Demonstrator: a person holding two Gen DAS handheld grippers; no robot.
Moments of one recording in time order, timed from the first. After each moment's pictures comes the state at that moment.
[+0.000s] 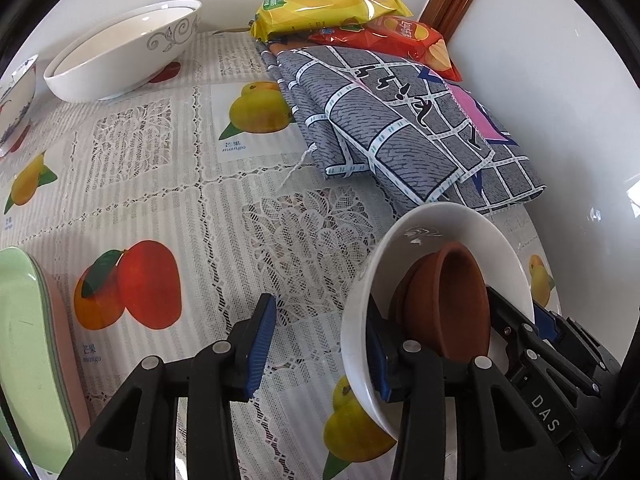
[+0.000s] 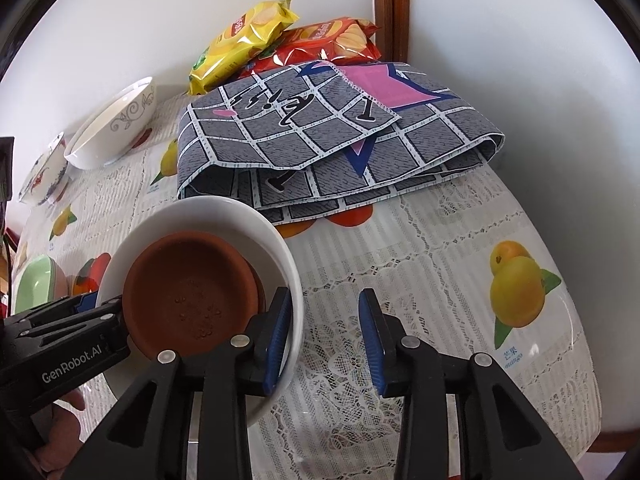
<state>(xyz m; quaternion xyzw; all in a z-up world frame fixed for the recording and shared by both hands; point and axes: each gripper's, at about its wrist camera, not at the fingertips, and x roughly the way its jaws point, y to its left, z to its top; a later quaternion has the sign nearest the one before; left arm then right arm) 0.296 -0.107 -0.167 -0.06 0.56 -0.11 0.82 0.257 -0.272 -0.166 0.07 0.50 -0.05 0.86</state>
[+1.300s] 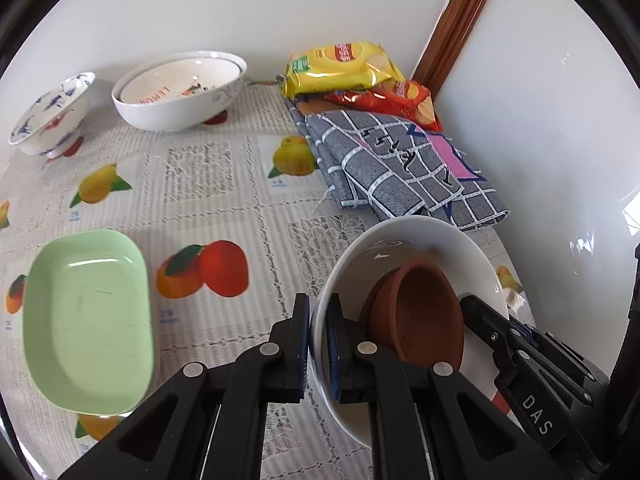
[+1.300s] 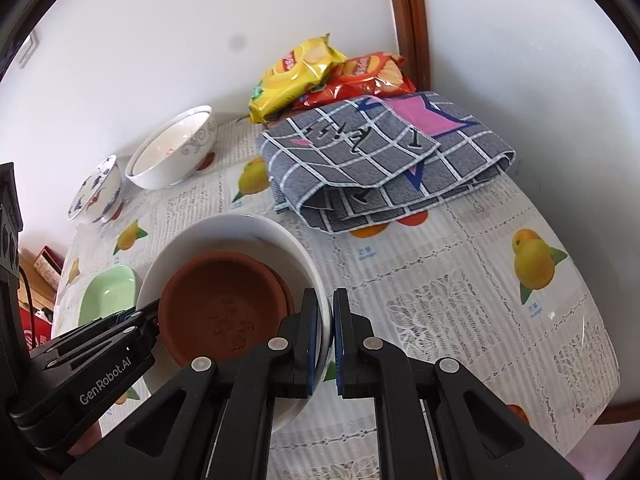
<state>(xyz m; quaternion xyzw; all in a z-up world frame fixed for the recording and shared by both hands) 0.241 -0.063 -0.100 -0.07 0.49 -0.10 0.86 0.218 -0.222 -0.110 0.11 0.46 -0.01 0.88</state>
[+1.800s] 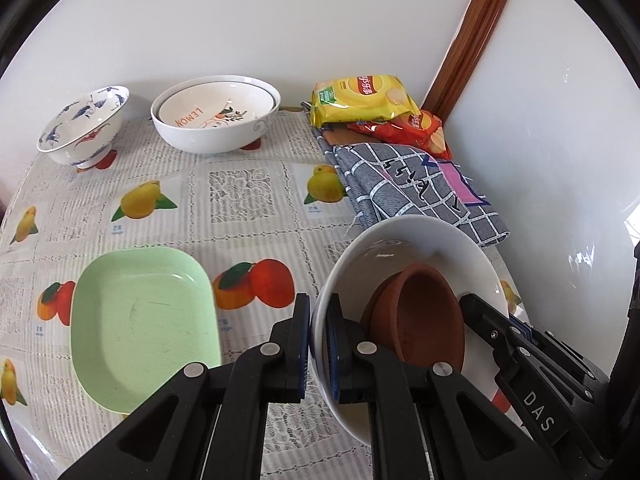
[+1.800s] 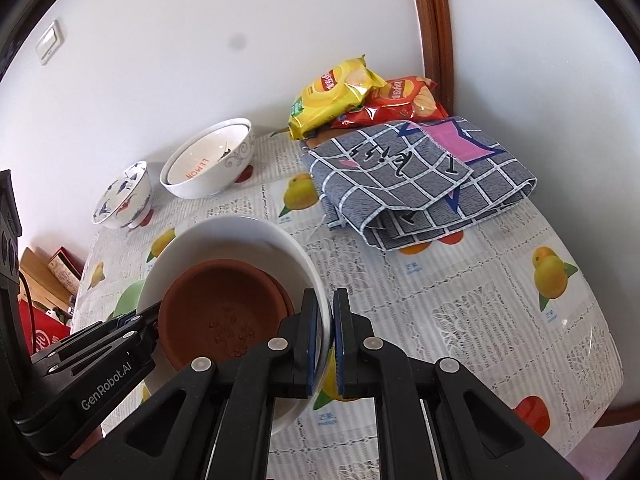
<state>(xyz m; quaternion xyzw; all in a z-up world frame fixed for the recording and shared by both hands) 0.232 -0.021 -0.072 -0.08 0.47 -0.09 0.87 0.214 -0.181 -0.081 0.11 0.44 0.01 0.89</state>
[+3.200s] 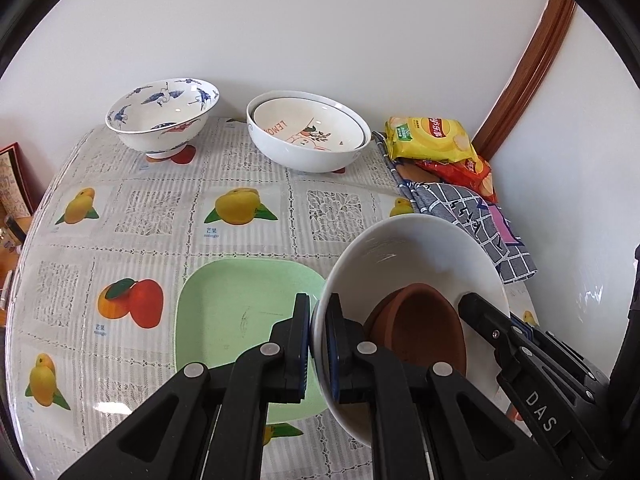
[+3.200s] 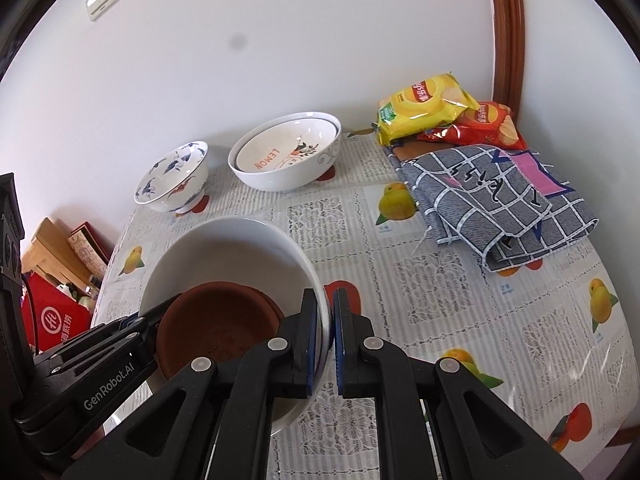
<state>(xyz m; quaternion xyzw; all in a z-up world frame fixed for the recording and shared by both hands) 0.226 0.081 -0.063 -0.12 0.46 -0.04 0.88 0.230 -0.078 -0.068 0.07 0.44 0.06 0.89</state>
